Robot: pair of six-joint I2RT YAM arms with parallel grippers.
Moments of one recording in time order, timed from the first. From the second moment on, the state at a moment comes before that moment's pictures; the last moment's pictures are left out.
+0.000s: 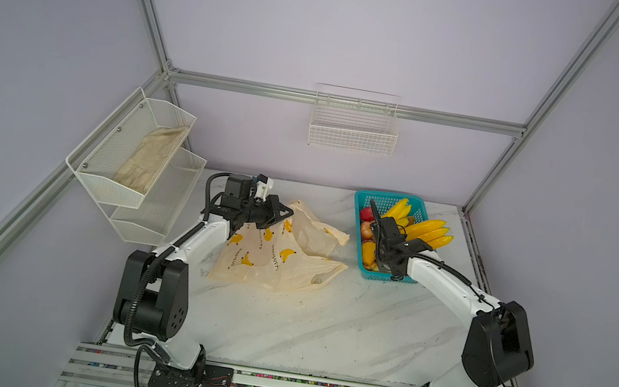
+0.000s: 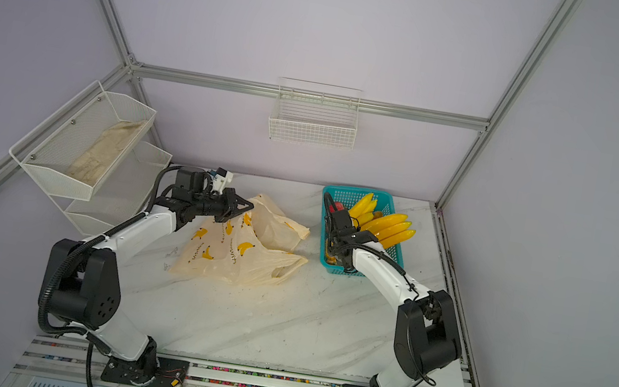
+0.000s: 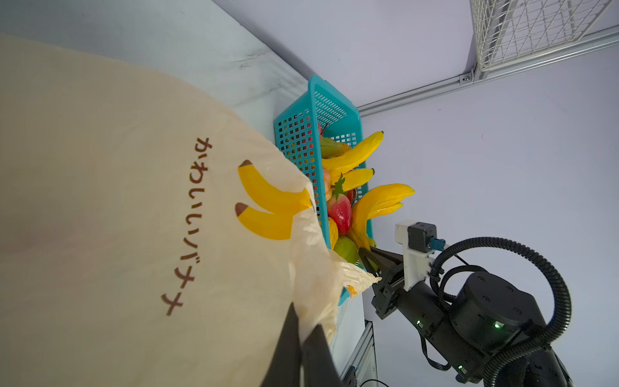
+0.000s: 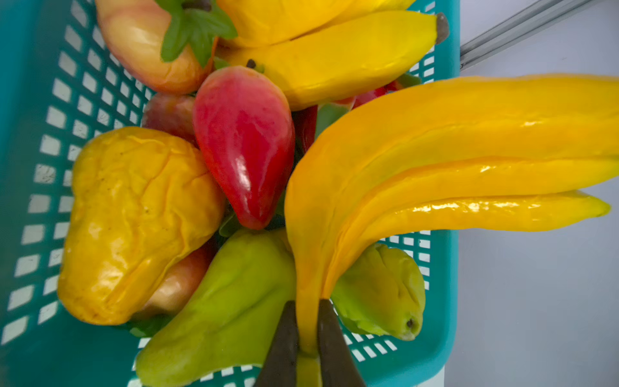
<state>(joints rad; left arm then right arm) -0.12 1.61 1.20 -0.17 0.74 -0.77 0.50 1.63 1.24 -0.73 0.58 0.08</state>
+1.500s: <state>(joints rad) -0.12 1.63 1.20 -0.27 0.74 -0.65 0.69 1.28 1.17 -0.37 -0.85 0.13</state>
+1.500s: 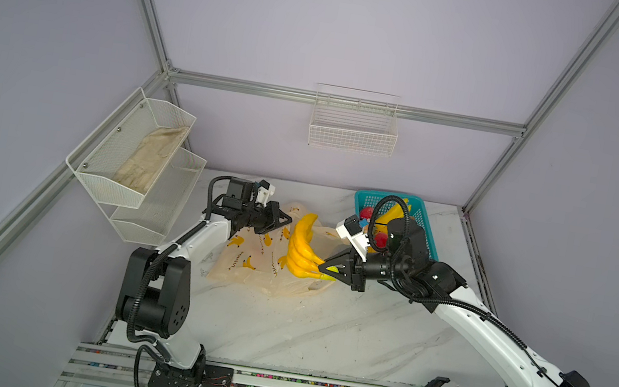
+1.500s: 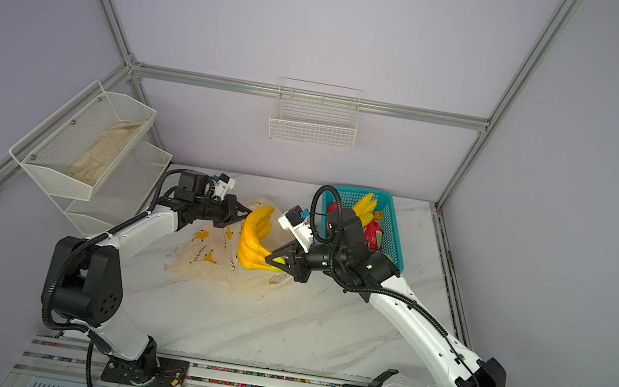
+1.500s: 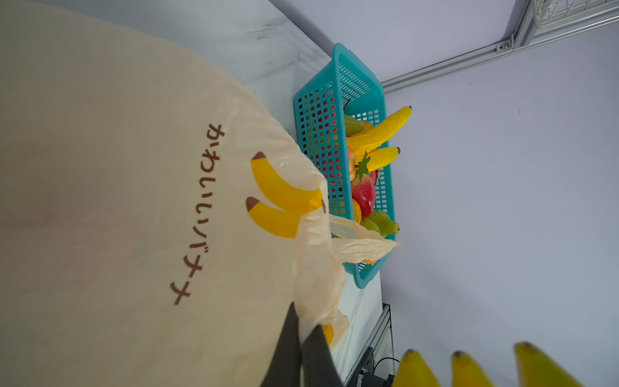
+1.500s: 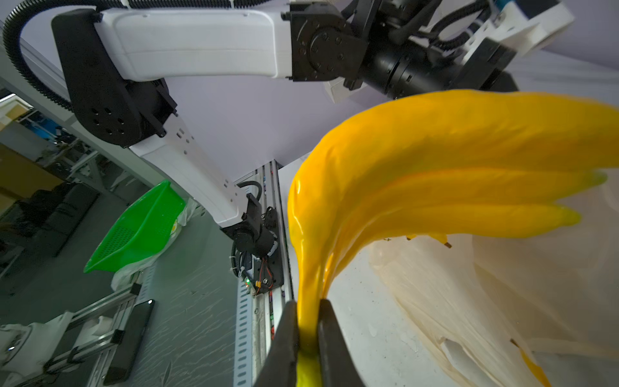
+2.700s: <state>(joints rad) -0.13 1.64 1.20 -0.27 0.77 -0.64 0.55 1.45 1.04 -0.12 -1.05 0.26</state>
